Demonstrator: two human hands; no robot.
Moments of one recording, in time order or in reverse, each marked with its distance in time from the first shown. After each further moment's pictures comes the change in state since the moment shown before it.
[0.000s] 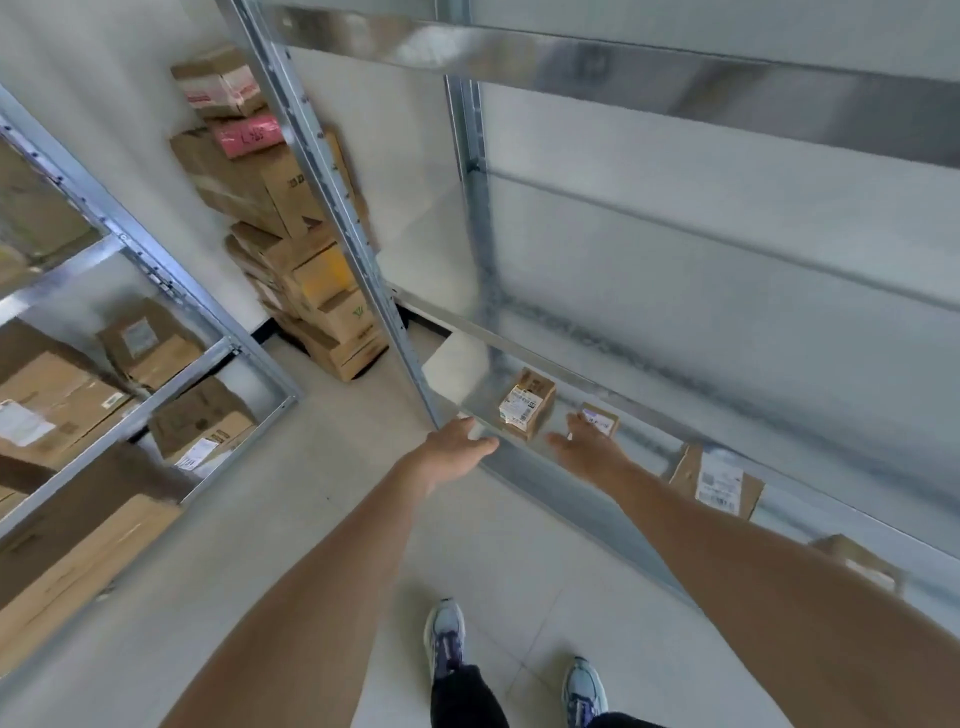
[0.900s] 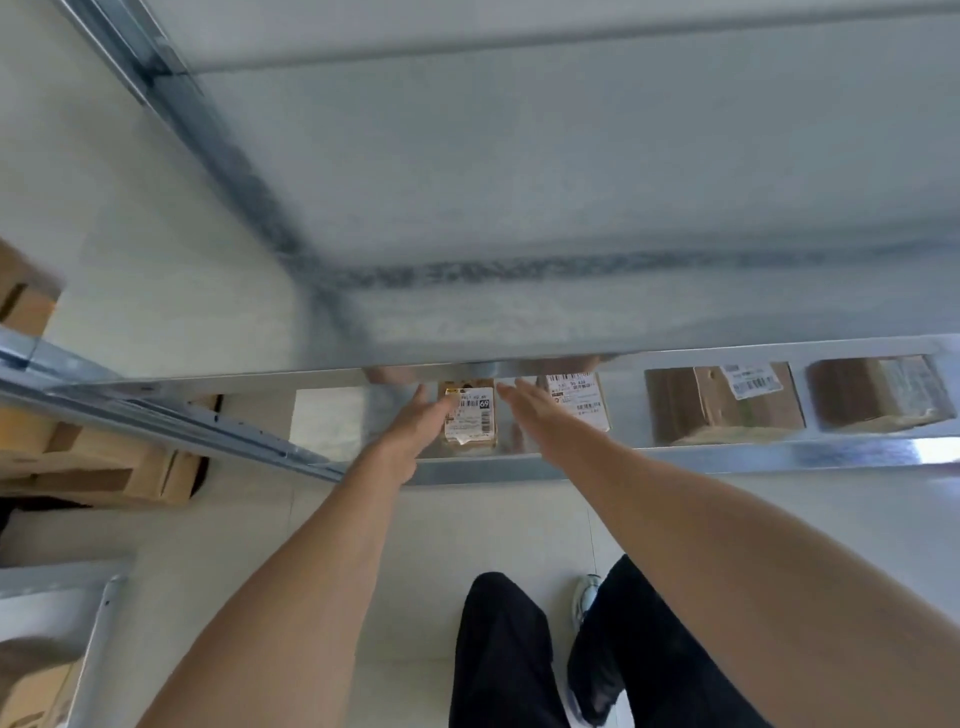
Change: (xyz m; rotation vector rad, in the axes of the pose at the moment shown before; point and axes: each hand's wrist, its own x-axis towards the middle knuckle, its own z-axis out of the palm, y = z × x) left_hand 0.347 -0.023 0.011 -0.167 -0.364 0.013; right_hand 0.228 0.002 0.079 0.862 0.190 0.464
